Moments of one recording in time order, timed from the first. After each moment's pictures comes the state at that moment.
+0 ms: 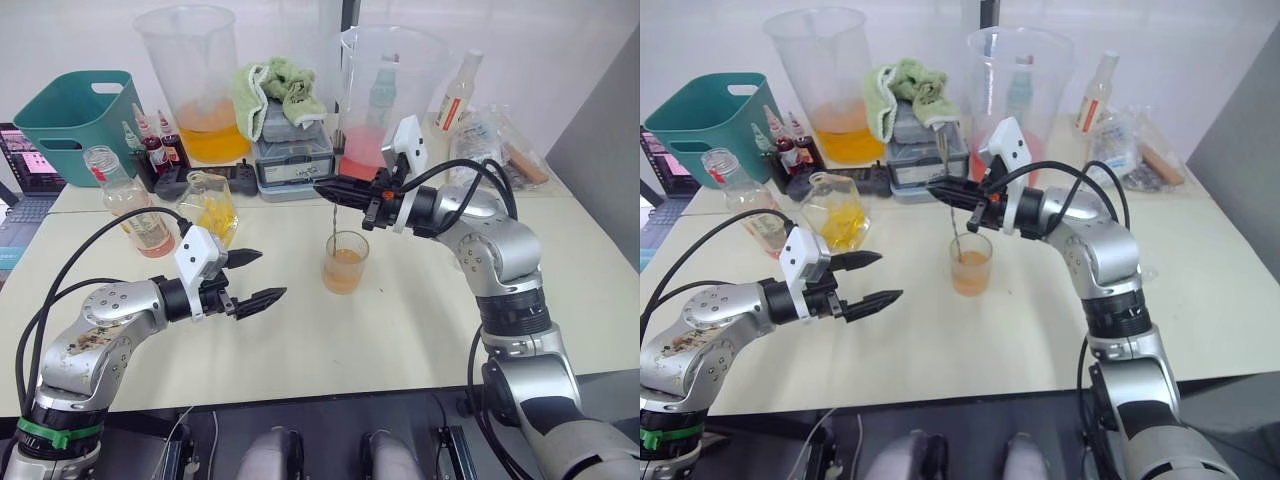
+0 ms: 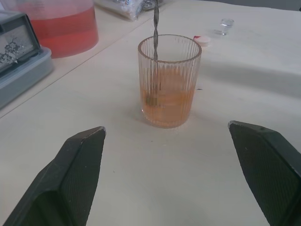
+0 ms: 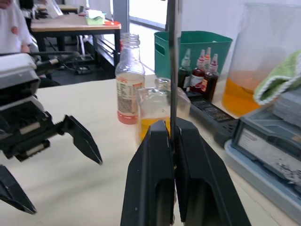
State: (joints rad) left arm -0.24 0.72 0.12 -0.40 -0.55 0.58 -0.84; right arm -0.89 -0.38 0.07 0.00 0.50 0.62 0.90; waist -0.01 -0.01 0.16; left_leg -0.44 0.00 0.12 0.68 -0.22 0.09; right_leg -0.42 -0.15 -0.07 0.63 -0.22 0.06
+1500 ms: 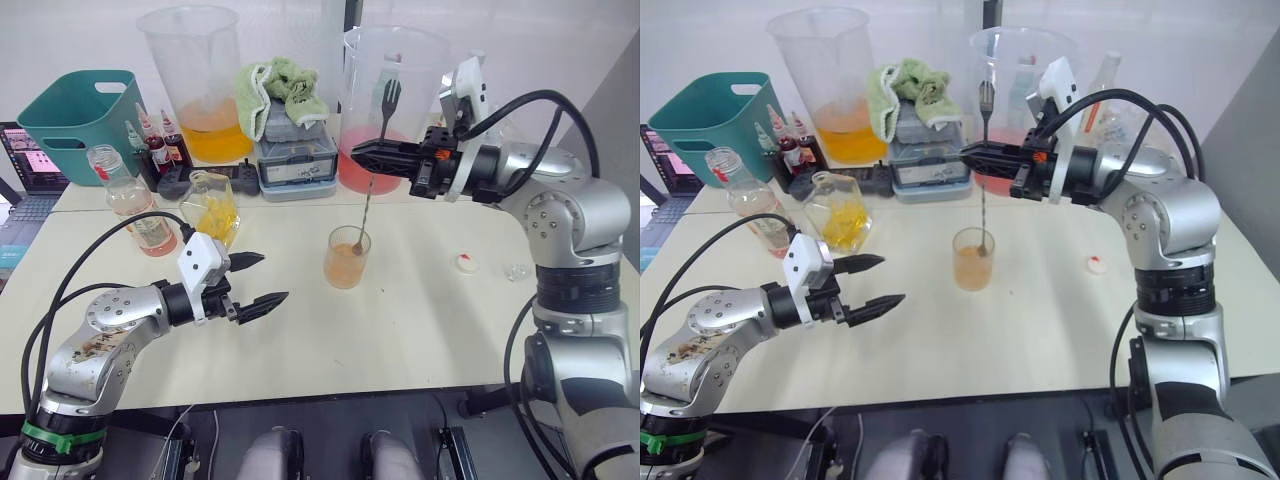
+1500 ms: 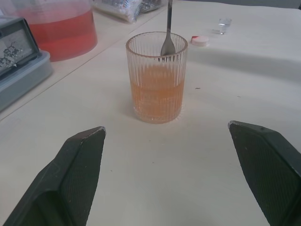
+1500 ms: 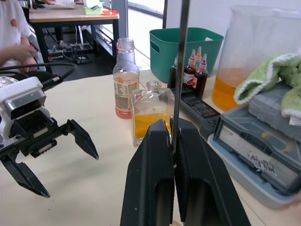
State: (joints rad) left arm -0.22 0.70 0.09 -0.39 -0.52 0.51 -0.85; right arm -1.00 -0.61 -0.01 -0.01 0.56 0.78 0.96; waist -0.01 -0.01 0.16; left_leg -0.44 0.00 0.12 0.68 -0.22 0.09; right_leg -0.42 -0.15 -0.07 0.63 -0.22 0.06
